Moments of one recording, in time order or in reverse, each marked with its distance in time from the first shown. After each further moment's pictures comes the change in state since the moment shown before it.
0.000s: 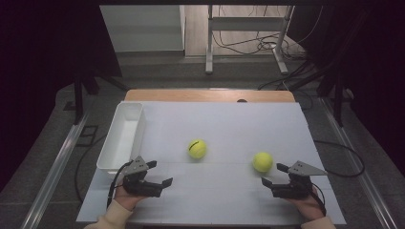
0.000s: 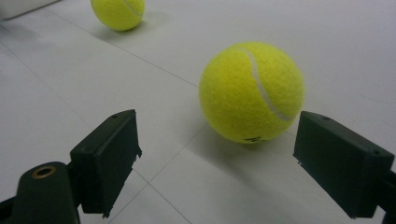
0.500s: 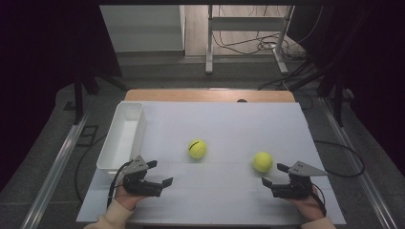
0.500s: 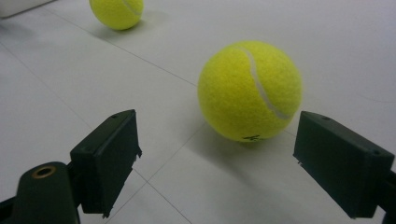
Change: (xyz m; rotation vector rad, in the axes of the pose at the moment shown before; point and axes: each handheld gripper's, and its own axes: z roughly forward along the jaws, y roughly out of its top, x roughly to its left) left arm 0.000 0.001 0.000 -0.008 -0.009 -0.010; right arm 0.001 0.000 -0.001 0.000 -0.008 -0.007
